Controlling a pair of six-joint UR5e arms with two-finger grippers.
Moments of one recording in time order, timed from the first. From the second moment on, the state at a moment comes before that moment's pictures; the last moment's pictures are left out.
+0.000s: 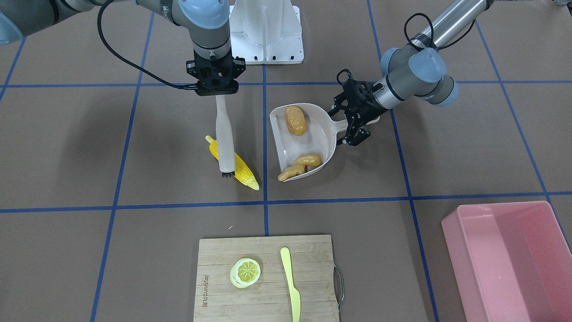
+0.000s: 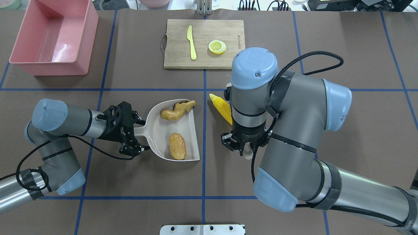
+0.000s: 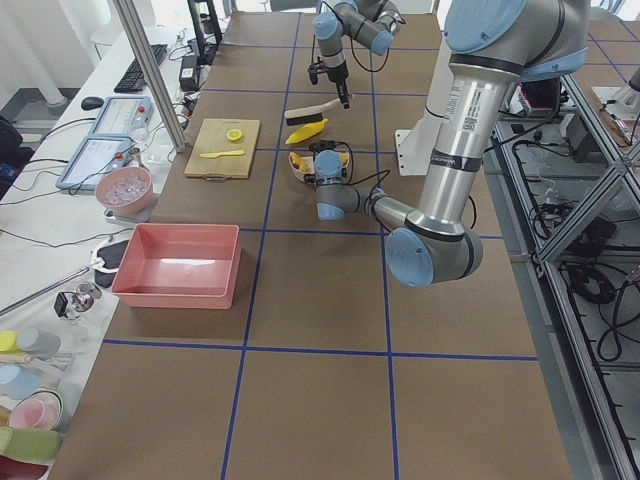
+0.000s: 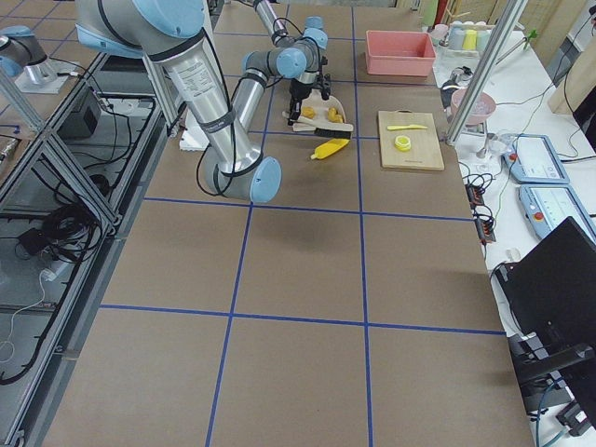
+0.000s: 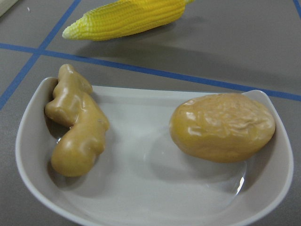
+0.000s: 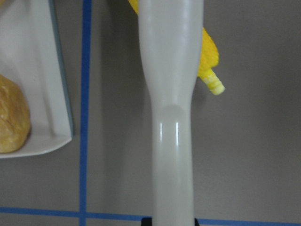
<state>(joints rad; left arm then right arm) -0.58 -1.87 -1.50 -2.75 -2.07 -0.09 0.53 -0.87 1.95 -2.19 2.10 0.94</state>
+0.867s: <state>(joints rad) -0.58 -1.87 -1.50 -2.75 -2.07 -0.09 0.53 -1.05 1.95 -2.05 2.02 0.74</state>
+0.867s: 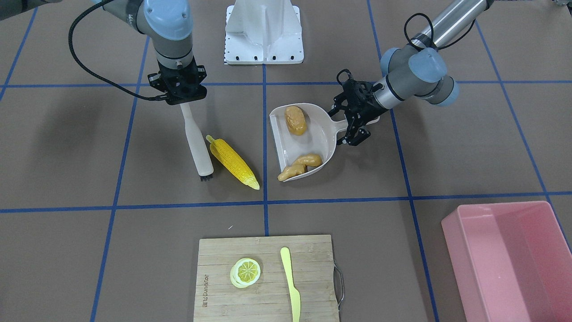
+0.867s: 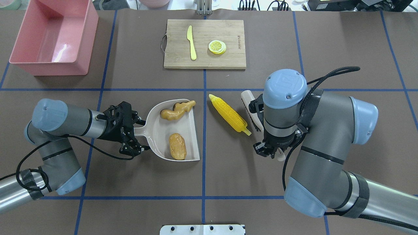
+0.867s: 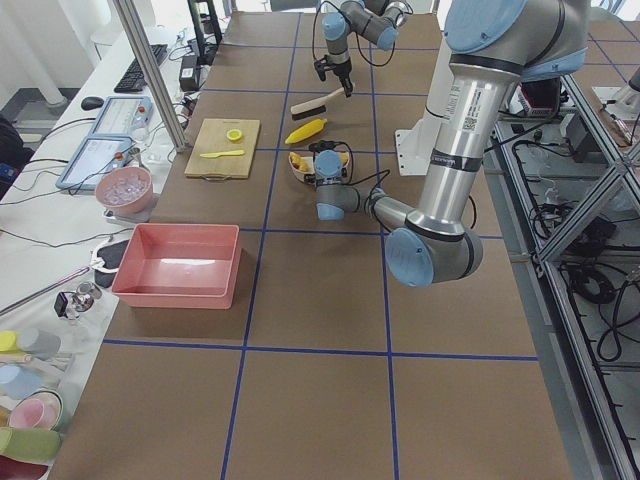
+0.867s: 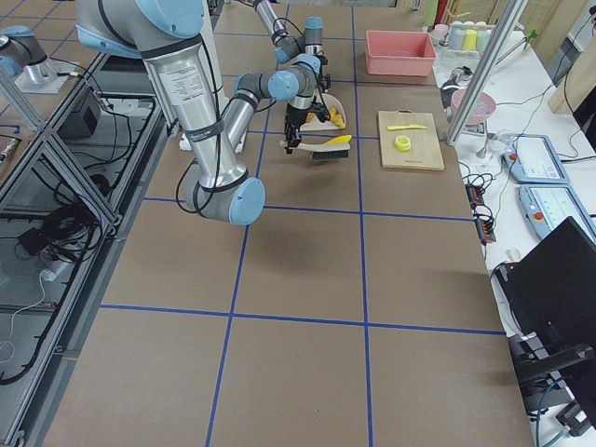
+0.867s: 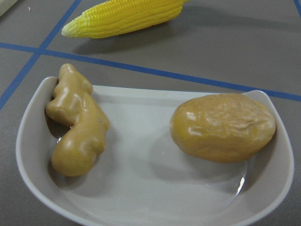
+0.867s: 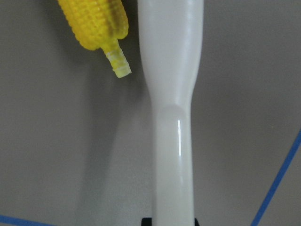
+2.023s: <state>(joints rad) -0.58 -1.87 -1.50 -2.75 -2.07 -0.09 0.51 -0.98 1.82 -1.86 2.04 0.76</state>
